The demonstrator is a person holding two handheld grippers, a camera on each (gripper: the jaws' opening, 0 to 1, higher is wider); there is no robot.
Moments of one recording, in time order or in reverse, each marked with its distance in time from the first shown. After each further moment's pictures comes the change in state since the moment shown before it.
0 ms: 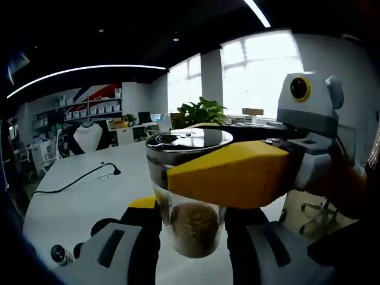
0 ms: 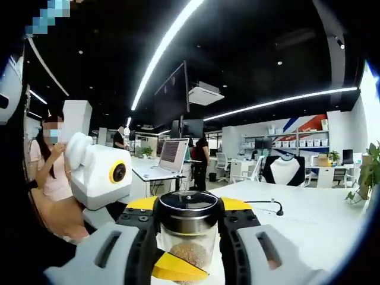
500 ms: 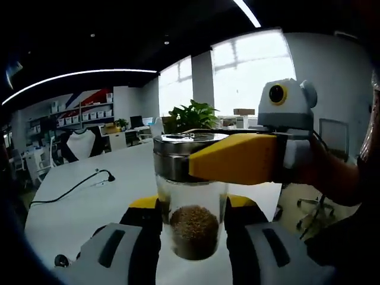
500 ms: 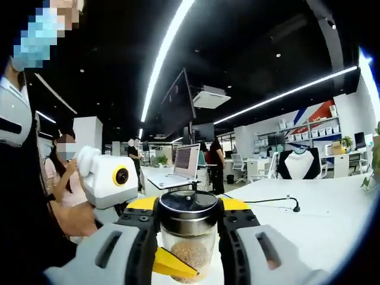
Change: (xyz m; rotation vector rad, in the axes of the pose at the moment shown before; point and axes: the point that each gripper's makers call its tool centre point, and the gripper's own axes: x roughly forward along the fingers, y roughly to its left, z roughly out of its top) left arm -0.007 -0.010 0.009 0.047 -0.012 -0.093; right arm -0.013 0.004 0.009 0.096 -0.038 0.227
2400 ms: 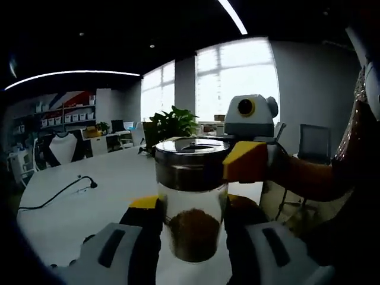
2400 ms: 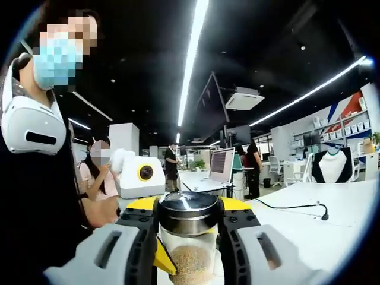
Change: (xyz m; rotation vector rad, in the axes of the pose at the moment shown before) left arm -0.008 -0.022 0.019 -0.038 -0.061 -0.185; right arm -0.014 0.011 0.014 0.040 -0.056 0.293
